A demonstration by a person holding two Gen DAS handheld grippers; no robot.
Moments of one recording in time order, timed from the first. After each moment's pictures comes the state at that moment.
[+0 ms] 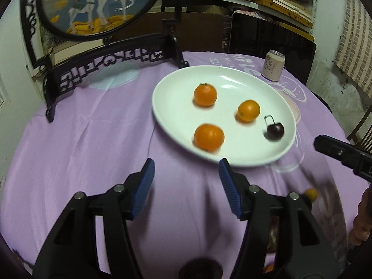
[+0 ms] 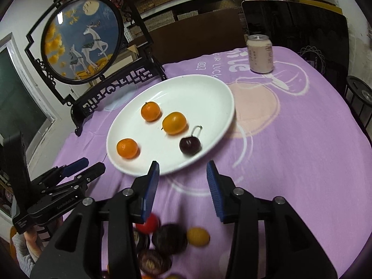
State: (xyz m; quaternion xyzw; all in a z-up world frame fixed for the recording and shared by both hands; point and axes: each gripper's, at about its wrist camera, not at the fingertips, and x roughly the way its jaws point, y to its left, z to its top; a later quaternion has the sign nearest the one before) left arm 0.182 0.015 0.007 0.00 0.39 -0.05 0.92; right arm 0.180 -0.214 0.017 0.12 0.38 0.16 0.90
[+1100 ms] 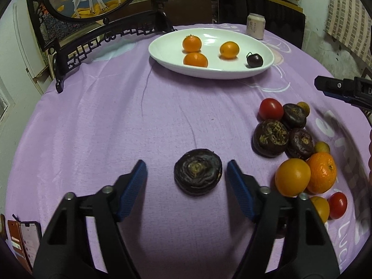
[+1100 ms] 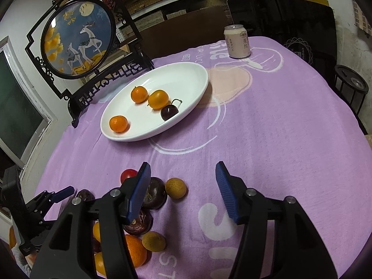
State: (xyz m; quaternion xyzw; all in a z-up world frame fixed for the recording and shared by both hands) left arm 0.094 0.009 -0.032 0.07 0.43 -0.06 0.90; right arm 0.134 -0.240 -0.005 0.13 0.39 0.14 0.90
